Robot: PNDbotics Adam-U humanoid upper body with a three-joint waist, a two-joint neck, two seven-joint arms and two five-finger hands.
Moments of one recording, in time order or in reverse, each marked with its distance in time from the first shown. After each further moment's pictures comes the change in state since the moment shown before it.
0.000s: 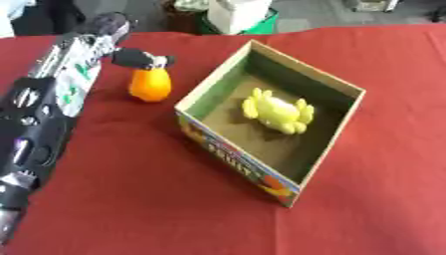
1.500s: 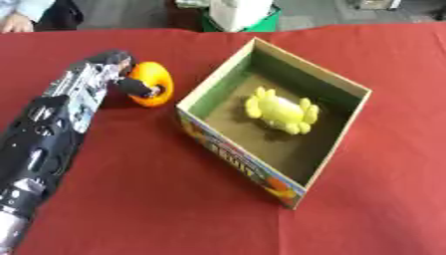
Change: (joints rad) left arm 0.016 -0.016 0.002 0.104 -0.028 0.043 -0.067; right arm -0.005 0.009 0.000 0.000 0.005 0.005 -0.005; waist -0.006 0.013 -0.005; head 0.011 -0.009
